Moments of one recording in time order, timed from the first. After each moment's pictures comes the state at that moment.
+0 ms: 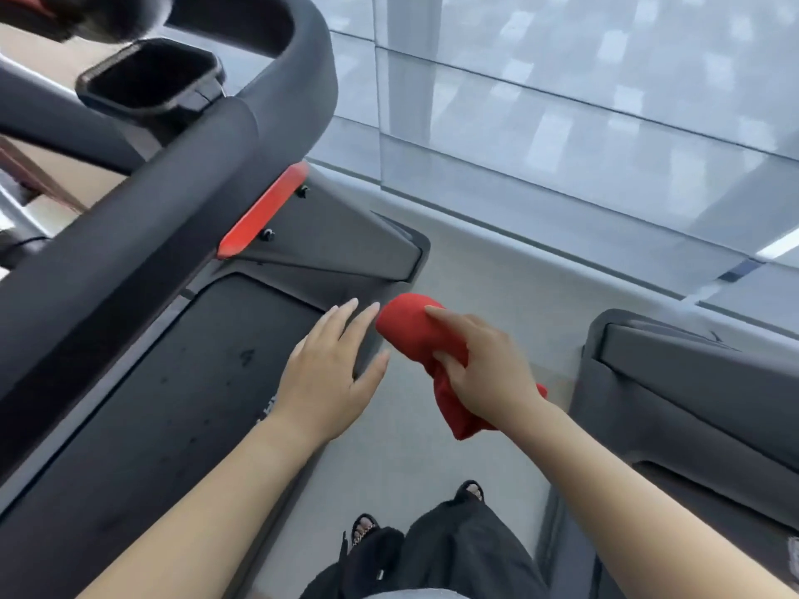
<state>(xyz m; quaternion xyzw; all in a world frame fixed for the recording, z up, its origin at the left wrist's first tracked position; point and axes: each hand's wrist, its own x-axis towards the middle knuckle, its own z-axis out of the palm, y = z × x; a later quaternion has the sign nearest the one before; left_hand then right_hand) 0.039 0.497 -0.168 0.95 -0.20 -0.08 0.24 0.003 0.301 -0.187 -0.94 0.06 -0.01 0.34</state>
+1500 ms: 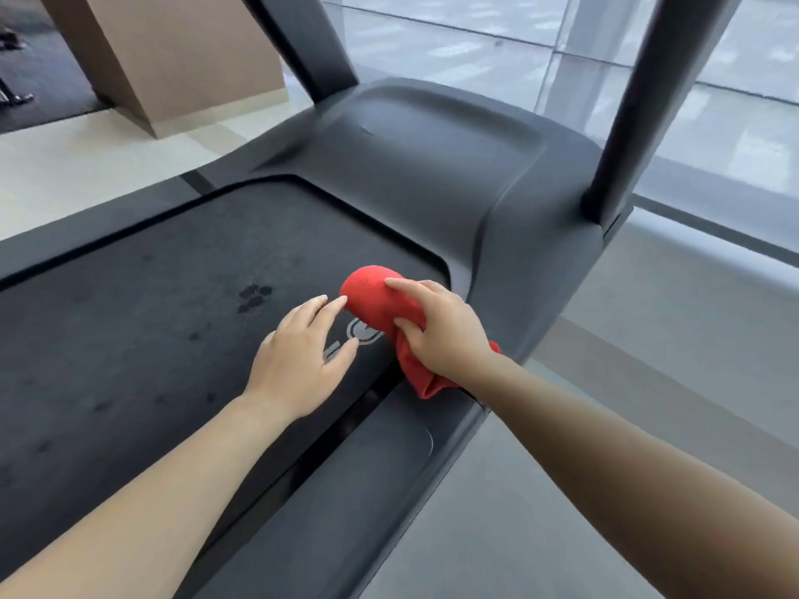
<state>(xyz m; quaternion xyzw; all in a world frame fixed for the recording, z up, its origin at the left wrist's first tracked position) 0.238 0.718 -0.856 0.98 -0.04 0.06 0.20 0.283 0.526 -0.860 -0.93 -0.16 -0.08 0.31</state>
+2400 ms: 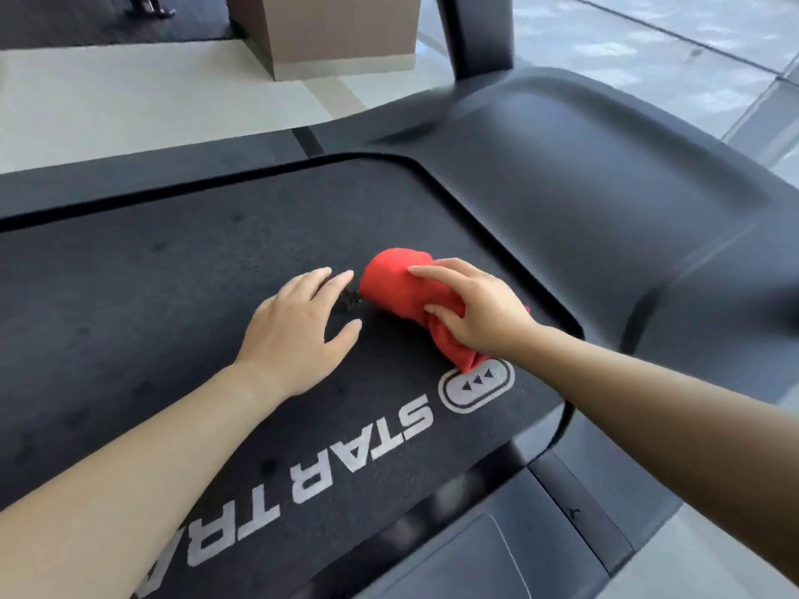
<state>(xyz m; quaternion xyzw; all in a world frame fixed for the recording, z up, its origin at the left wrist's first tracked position) 0.315 0.831 -0.893 0.98 0.06 0.09 0.14 0.437 0.615 -0.889 -0.89 -0.40 -0.01 0.23</state>
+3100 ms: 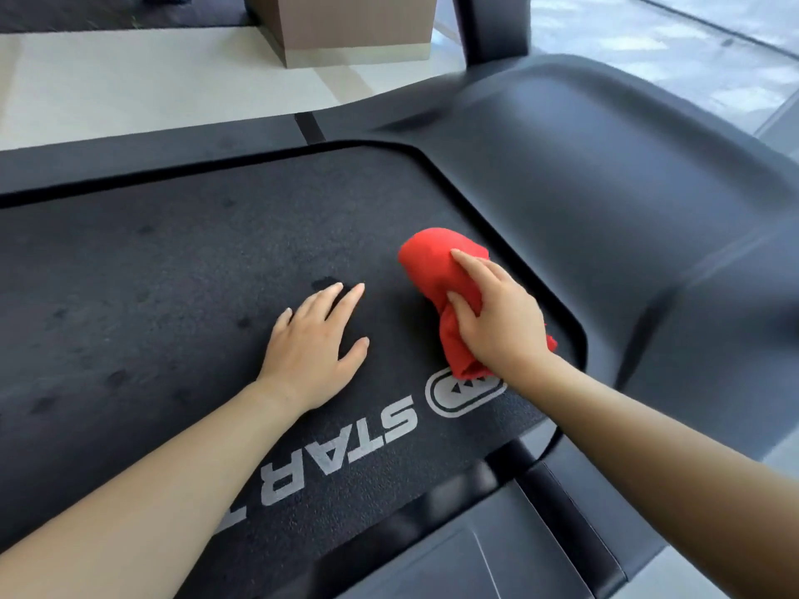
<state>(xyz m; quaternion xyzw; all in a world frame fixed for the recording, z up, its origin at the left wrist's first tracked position) 0.326 0.801 -0.942 0.99 0.10 0.05 0.13 0.433 0.598 -0.912 -0.92 -0.25 -0.11 0.27</state>
